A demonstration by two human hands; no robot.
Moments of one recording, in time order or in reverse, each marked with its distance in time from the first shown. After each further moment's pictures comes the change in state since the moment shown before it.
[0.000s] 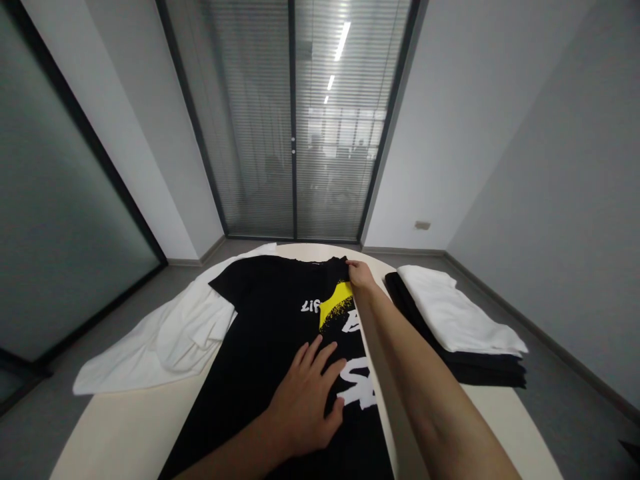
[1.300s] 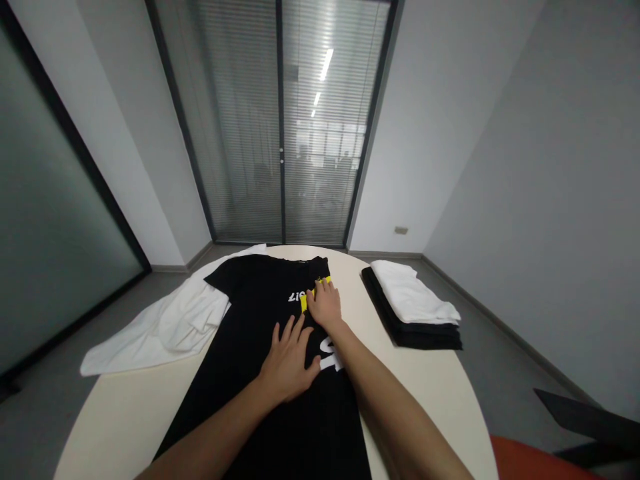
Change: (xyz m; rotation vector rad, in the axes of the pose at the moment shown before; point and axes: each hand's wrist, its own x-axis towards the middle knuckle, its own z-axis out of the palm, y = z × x) left_hand -0.004 0.009 0.010 0.178 0.133 -0.204; right_hand -0.168 -0.047 0.013 -0.423 -0.014 -0.152
